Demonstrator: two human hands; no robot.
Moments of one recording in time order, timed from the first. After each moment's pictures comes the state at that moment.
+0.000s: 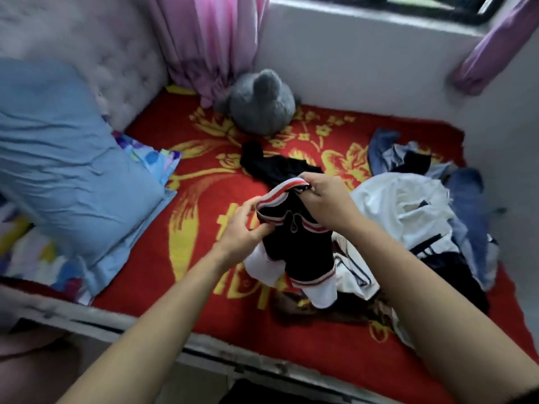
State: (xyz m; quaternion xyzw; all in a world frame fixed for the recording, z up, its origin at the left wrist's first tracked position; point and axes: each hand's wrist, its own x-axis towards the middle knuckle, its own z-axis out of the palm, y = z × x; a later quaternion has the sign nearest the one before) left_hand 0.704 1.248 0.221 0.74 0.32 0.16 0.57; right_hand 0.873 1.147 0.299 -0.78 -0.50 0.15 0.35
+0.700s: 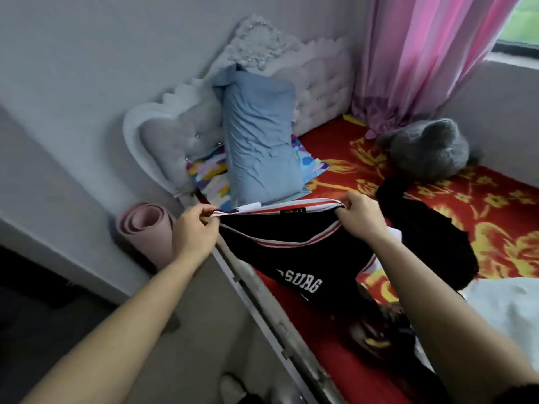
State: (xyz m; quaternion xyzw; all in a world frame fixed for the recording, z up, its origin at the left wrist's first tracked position) left_hand 0.457 1.148 0.310 0.57 0.72 0.38 0.12; right_hand 0.789 1.175 0.303 -0.71 -0.61 0.21 0.28
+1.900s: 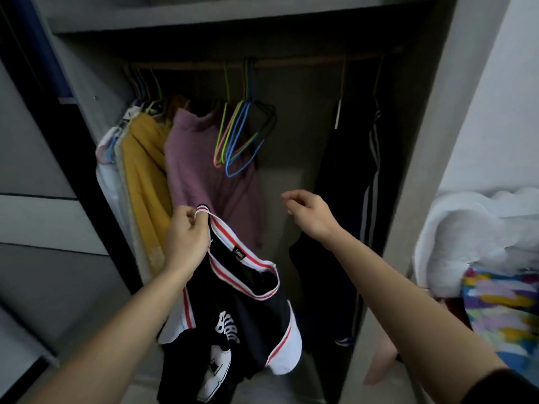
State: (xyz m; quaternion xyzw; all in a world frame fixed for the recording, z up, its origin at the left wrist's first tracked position) left_hand -0.268 0.900 0.433 0.20 0.77 0.59 -0.12; right_hand -0.143 1.109 0.445 -0.22 -0.80 0.48 0.28
